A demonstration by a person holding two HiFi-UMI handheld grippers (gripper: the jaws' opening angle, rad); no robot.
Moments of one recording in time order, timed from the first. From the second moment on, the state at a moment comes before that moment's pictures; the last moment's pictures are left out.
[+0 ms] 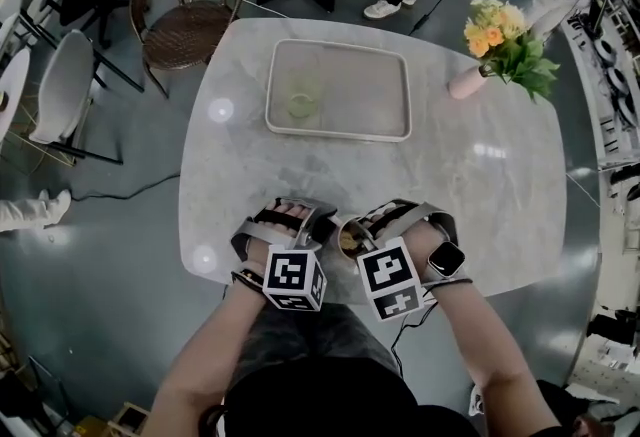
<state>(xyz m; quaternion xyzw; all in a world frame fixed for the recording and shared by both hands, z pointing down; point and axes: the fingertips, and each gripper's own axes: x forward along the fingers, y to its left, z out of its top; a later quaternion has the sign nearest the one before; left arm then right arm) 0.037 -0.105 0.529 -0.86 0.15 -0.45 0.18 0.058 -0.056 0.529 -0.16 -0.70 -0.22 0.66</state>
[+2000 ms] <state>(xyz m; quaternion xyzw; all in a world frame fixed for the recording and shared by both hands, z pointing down) 0.035 -0.067 0.428 -0.92 0.31 -0.20 -0.10 0.113 -0.025 0.397 0.35 -0.90 0.15 0.24</state>
